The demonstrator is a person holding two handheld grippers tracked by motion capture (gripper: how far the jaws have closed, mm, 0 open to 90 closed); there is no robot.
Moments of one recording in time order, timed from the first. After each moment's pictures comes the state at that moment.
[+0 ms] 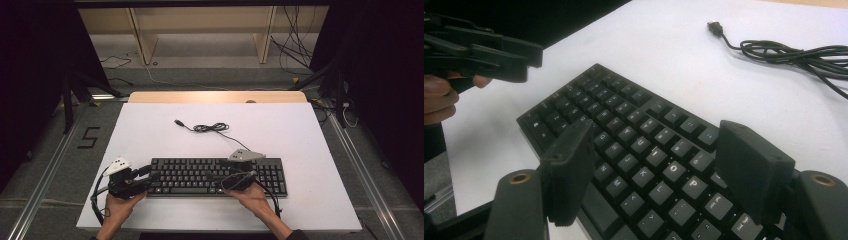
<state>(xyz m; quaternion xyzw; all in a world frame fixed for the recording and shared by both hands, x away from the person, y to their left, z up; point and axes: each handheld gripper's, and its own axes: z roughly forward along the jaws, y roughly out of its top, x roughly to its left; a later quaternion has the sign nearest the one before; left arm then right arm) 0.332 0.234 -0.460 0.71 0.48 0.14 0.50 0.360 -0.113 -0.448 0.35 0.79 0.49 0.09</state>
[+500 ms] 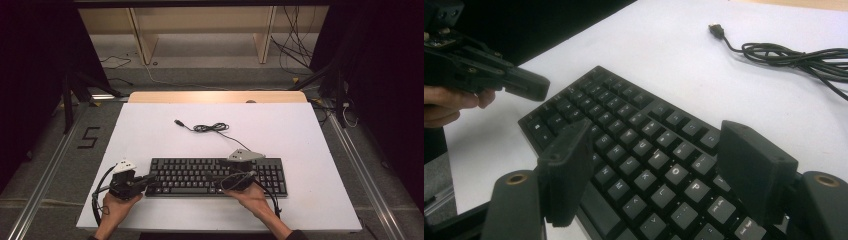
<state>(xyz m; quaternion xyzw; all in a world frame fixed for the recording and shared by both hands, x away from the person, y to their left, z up) 0.338 0.236 -0.473 0.77 0.48 0.12 0.42 0.360 -0.112 -0.448 0.35 0.79 0.50 0.09</state>
